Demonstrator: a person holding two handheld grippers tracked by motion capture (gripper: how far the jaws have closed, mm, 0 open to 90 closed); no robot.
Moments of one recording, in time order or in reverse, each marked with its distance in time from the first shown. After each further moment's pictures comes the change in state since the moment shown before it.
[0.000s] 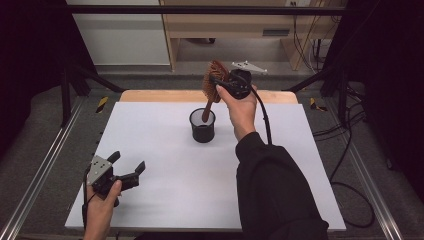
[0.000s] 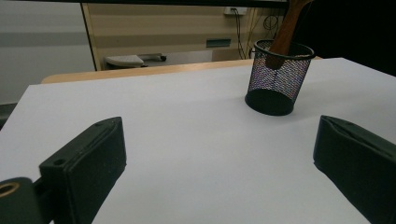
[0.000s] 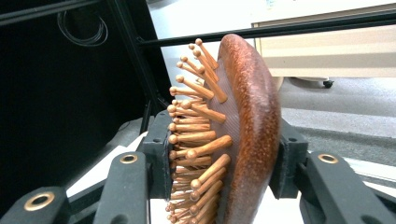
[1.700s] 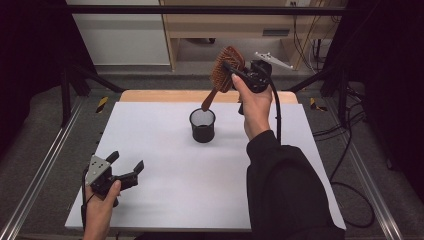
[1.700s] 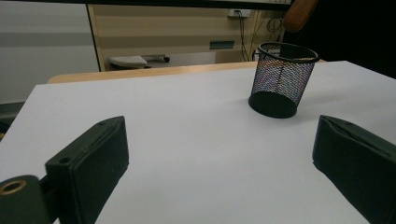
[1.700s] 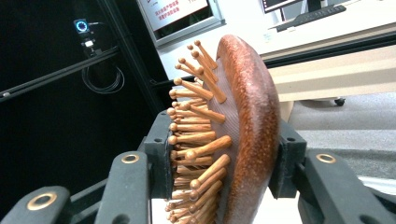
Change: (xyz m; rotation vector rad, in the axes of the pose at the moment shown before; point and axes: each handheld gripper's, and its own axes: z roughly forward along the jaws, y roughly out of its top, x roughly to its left) left arm 0.001 0.001 -0.002 -0.004 0.014 -0.007; right arm -0.010 0.032 -0.044 -0.141 0.040 0.122
